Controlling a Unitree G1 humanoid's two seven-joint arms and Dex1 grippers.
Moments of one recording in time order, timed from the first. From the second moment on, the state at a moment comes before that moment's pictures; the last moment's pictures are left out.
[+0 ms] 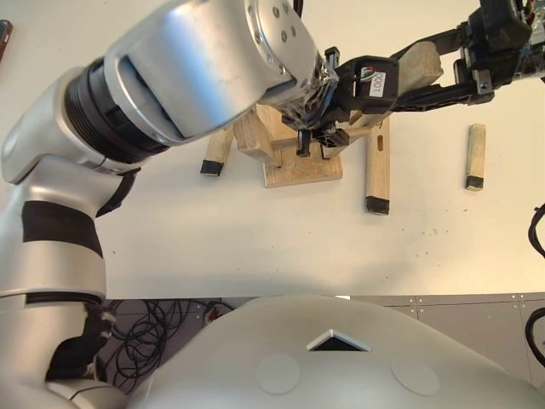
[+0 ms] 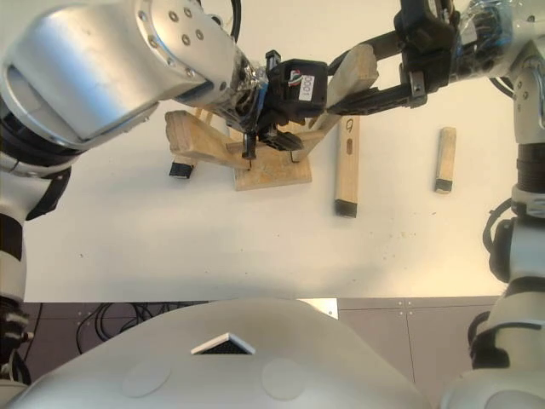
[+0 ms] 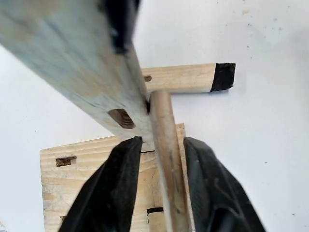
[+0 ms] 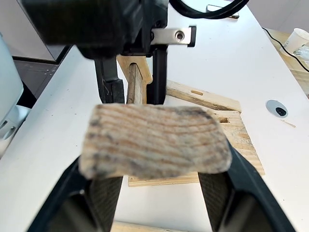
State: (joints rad) left arm -1.15 0.51 -0.84 -0.32 -0.45 1.22 -0.81; right arm -0.70 -0.86 0.21 0.10 0.46 0.39 1.50
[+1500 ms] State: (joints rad) left arm -0.99 0.43 -0.79 -0.15 -0.21 1.15 -0.87; right arm -0.63 -0.76 0.17 0.04 0.43 0.39 1.43
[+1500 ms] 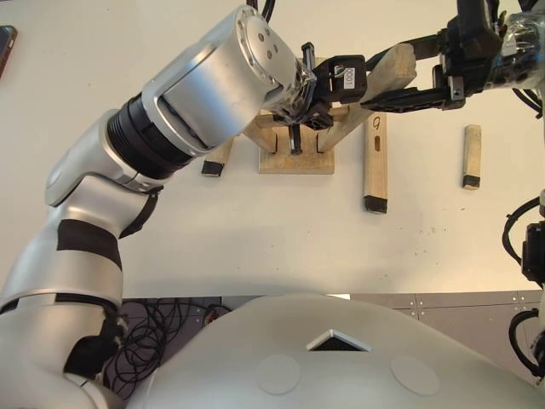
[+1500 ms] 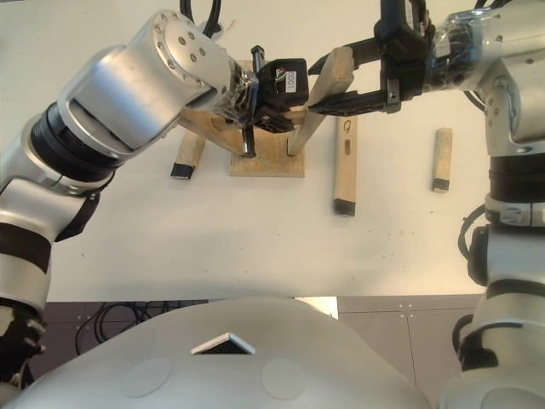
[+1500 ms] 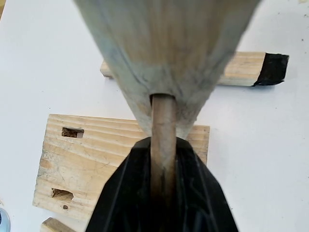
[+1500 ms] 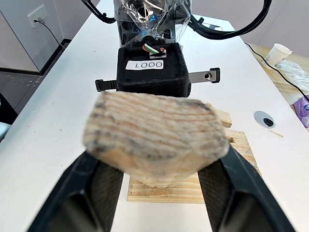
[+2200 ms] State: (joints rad) left arm -1.08 0.62 -0.45 -0.21 -0.24 0.86 -1.11; right arm -0.52 -0.67 0.23 -0.02 0.37 0.38 1.27
